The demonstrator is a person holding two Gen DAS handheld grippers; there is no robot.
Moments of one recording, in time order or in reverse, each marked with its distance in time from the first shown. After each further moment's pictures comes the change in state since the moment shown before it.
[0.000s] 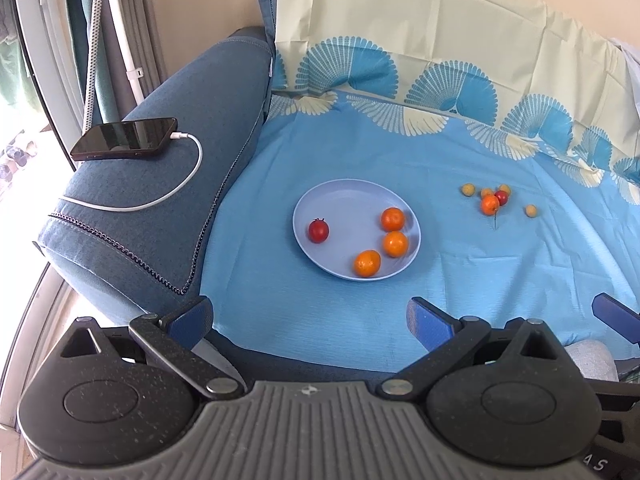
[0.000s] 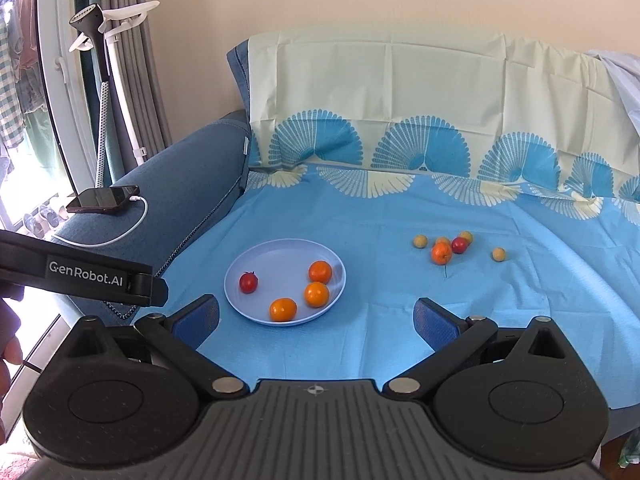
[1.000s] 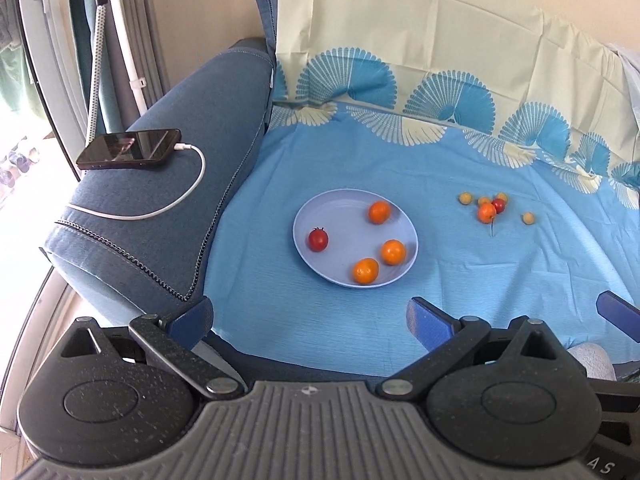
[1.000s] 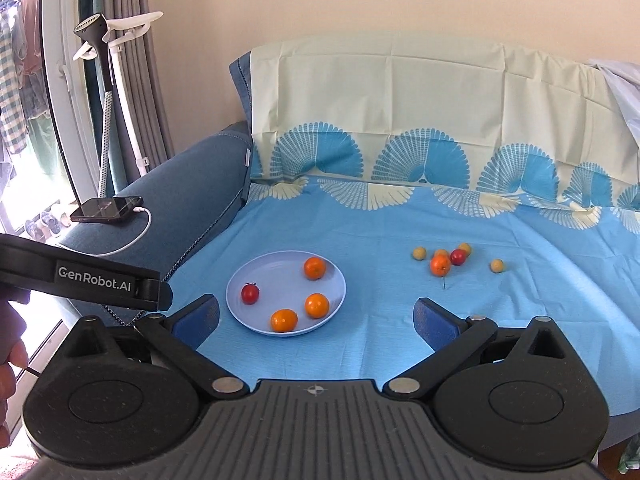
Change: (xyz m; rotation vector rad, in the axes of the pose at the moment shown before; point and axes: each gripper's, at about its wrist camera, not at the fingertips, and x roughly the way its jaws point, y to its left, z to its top) left arm -0.015 -0.003 -0.001 -0.002 -0.034 0.003; right arm -0.014 0.002 0.002 -0.005 -0.035 0.001
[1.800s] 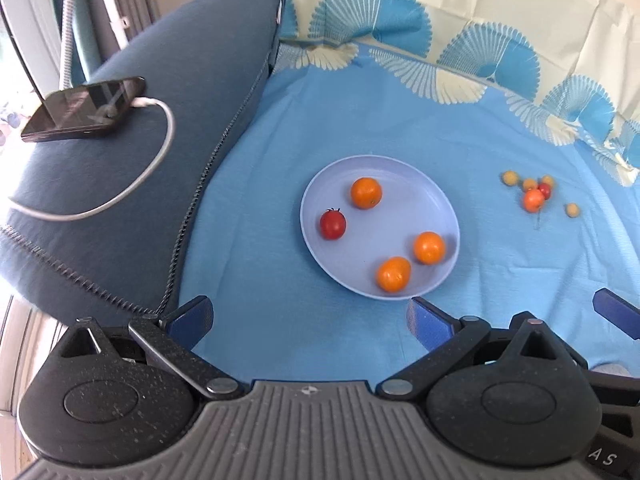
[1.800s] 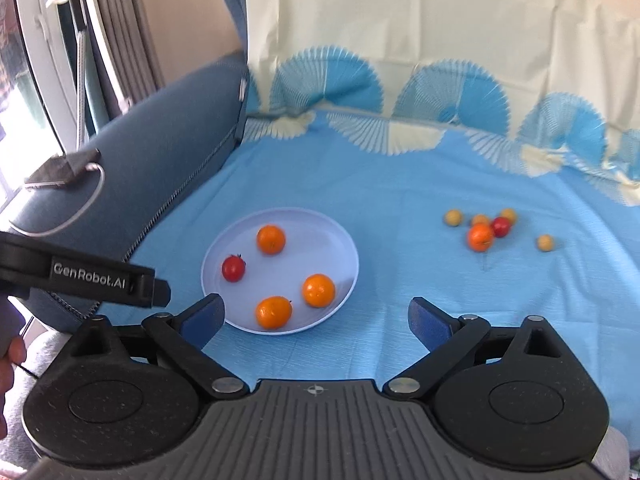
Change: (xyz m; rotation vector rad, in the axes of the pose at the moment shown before) left arm 0.116 0.013 0.043 -0.037 0.187 0.009; right arm 0.131 -0.009 0.022 -0.014 0.206 0.030
